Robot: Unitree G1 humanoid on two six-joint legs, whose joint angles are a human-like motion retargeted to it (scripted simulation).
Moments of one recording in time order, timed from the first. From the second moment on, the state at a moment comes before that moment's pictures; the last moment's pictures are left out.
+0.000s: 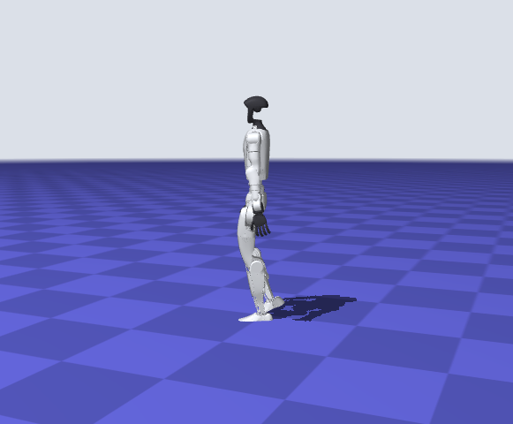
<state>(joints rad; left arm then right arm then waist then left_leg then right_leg) 0.05 0.18 0.01 1.64 0.15 0.03 -0.05 -0.03 -0.17 -0.29 1.44 -0.22 -0.11 0.09 0.04 0.06 0.05 0.09 0.01 0.25 0.06 -0.14 0.11 -0.08 0.00 -0.11 0.53 0.07 -0.07</state>
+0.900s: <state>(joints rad) -0.01 0.10 -0.01 1.62 0.16 0.03 -0.06 0.00 -0.17 -0.11 1.24 -0.42 -0.02 0.08 -0.02 0.03 0.05 0.05 -0.04 0.33 0.05 -0.14 0.13 0.03 -0.01 -0.06 0.18 0.07 0.01</state>
